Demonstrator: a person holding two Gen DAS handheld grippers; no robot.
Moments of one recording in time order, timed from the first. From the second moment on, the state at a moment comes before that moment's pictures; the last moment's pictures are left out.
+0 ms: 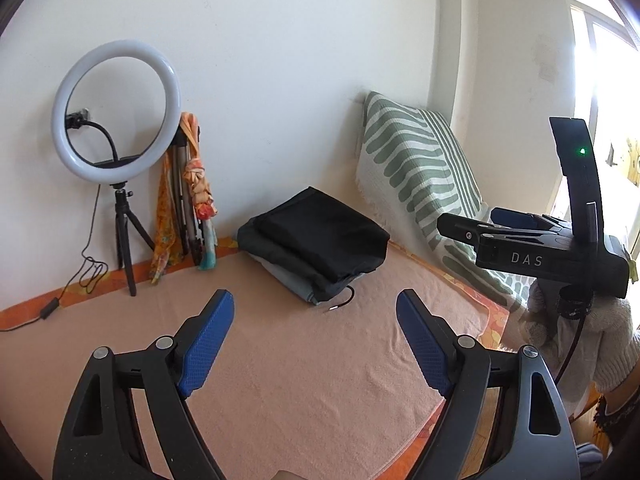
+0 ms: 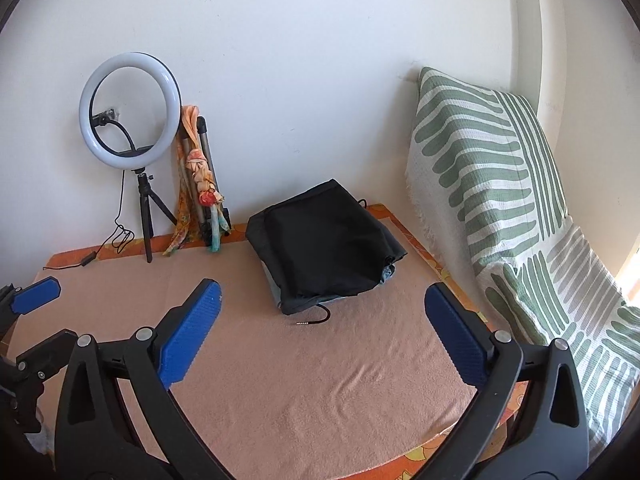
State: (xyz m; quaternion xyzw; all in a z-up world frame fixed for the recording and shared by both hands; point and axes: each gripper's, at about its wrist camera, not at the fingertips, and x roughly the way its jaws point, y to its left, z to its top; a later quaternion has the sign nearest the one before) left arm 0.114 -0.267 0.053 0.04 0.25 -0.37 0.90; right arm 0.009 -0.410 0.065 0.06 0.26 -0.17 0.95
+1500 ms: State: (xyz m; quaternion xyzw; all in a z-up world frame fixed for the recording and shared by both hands) left arm 0.069 -0.227 0.014 0.06 0.21 -0.32 0.92; right arm -0.031 -0.391 -0.004 0.06 0.26 -0.21 0.94
